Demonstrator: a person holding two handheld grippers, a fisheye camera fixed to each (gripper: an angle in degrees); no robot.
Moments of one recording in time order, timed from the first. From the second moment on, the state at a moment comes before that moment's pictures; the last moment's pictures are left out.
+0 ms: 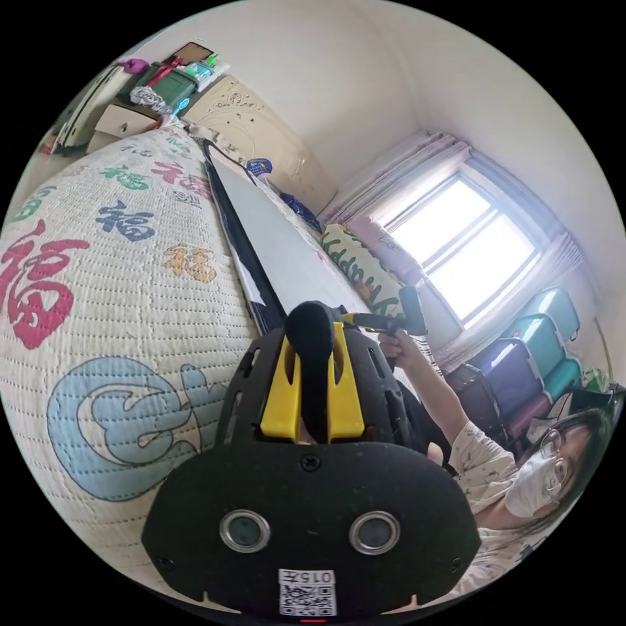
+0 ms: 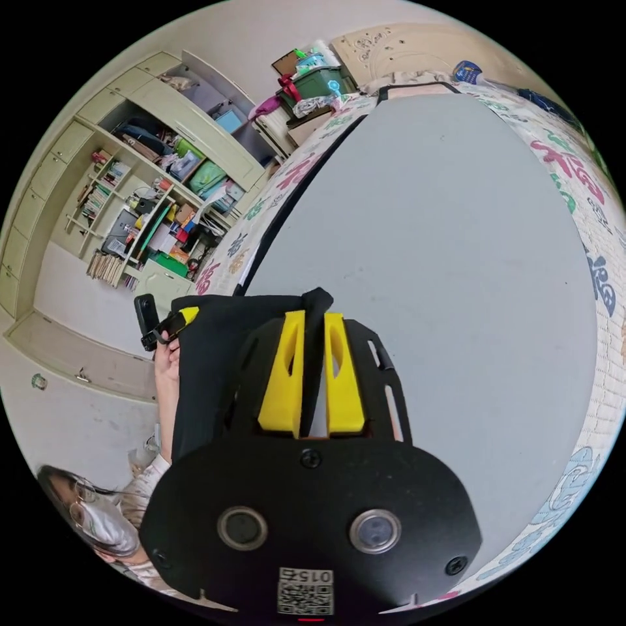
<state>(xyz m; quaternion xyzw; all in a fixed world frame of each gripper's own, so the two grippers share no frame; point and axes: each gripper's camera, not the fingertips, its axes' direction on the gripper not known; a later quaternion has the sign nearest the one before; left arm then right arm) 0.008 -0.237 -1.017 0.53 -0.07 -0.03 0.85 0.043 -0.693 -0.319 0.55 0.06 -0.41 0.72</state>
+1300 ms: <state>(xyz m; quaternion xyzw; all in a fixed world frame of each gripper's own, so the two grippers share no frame) 0.194 -0.117 -0.330 0.52 -0.06 0.47 0.71 0.265 0.027 0.004 0.94 0.22 -0.14 0.20</state>
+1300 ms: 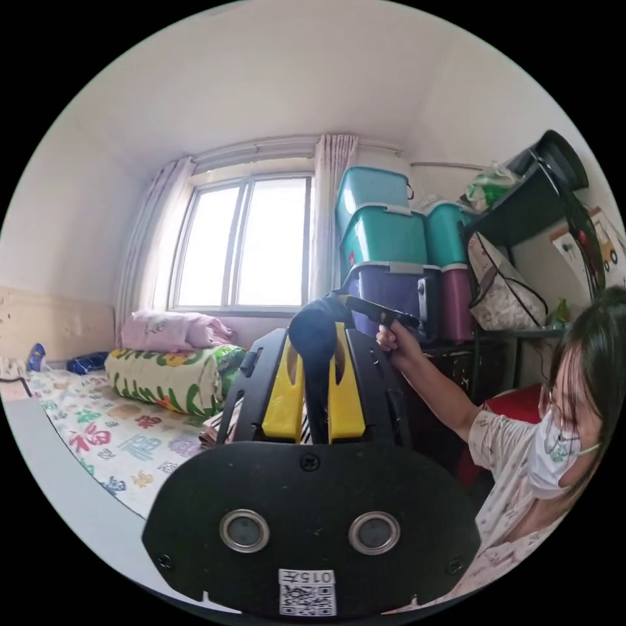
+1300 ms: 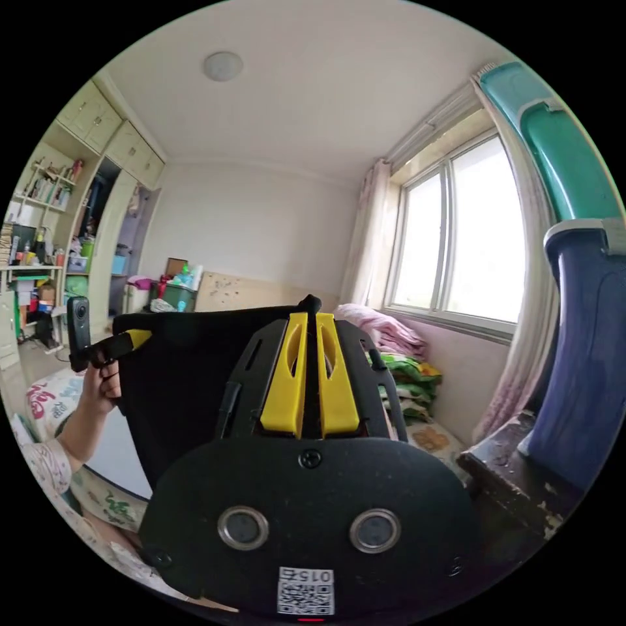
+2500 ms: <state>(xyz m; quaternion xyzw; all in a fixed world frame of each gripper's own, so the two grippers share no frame) -0.040 -0.488 -0.166 0.46 -0.30 0.20 0.81 0.449 -0.109 -0.319 0.93 0.25 0.10 0.25</state>
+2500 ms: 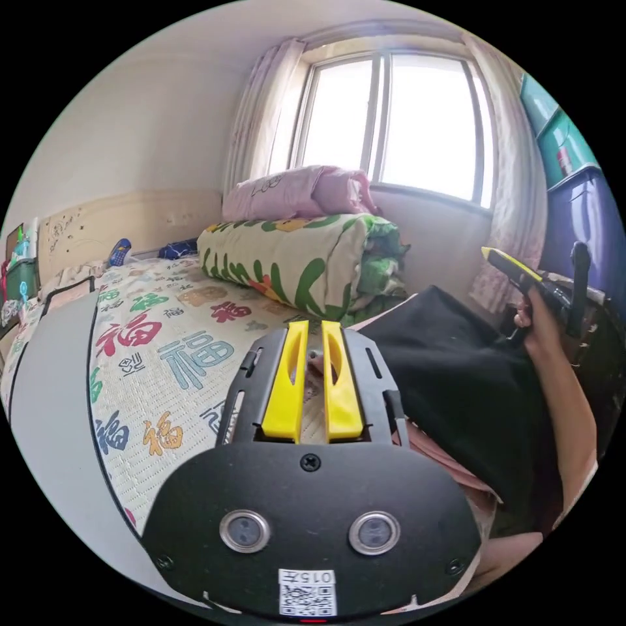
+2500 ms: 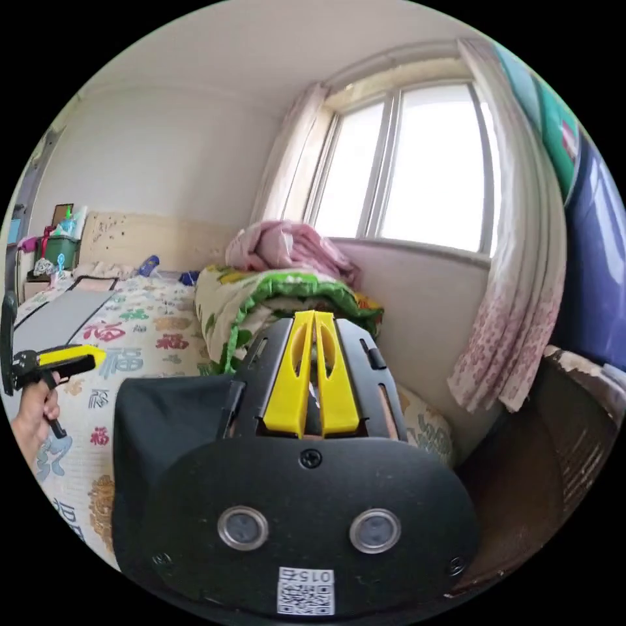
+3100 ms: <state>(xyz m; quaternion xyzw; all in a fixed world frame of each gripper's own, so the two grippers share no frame) 0.111 -0.097 -0.330 0.38 -0.15 0.35 0.84 0.527 0.073 0.278 0.85 -0.11 -0.51 -0.08</state>
